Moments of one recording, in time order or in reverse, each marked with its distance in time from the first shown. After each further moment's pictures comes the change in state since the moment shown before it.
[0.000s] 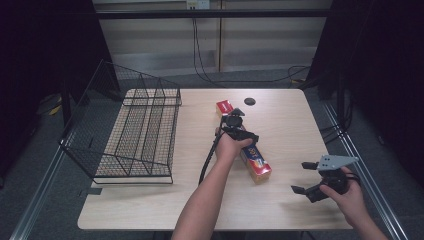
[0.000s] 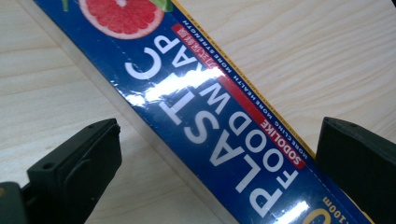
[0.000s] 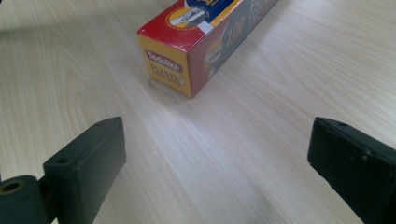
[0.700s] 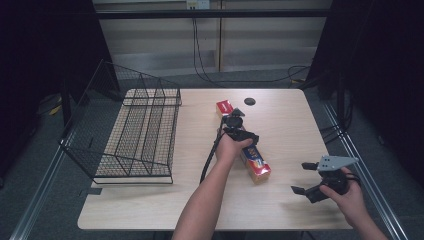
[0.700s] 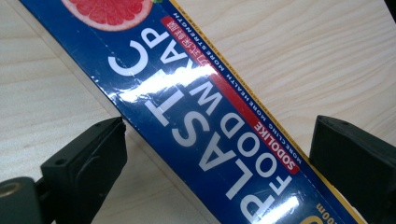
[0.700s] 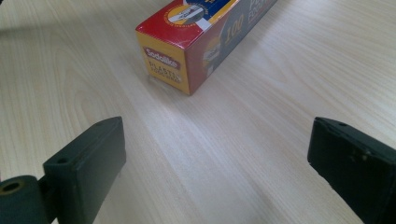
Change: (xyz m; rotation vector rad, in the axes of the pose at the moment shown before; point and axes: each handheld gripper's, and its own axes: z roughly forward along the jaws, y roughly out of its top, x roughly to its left) left arm 0.002 -0.001 0.003 0.010 -0.036 -0.031; right arm 0.000 -0.001 0.000 0.000 0.001 -0.006
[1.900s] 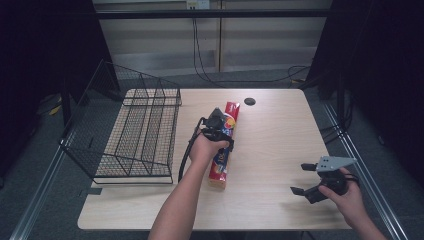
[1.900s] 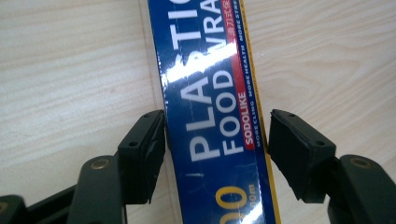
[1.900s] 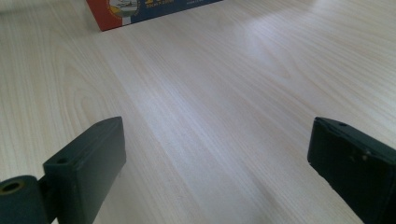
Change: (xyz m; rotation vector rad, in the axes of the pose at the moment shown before) left arm 0.036 -0.016 -0.056 0.158 0.064 -0.003; right arm 0.001 -0.001 0.003 0.010 0.008 0.012
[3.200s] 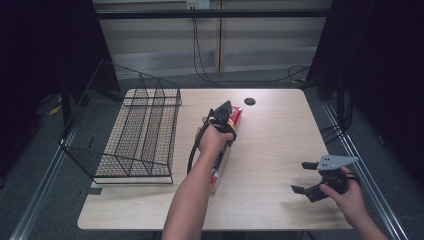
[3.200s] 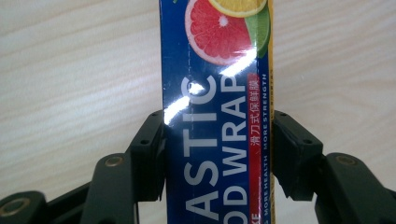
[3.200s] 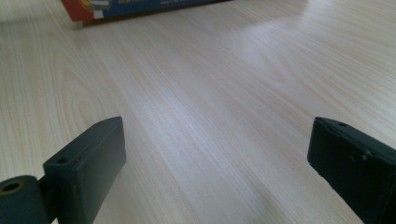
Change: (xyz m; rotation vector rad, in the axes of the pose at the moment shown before) left arm -0.009 0.035 0.008 0.129 0.155 0.013; right arm -0.003 0.000 -0.001 -0.016 -0.005 0.000
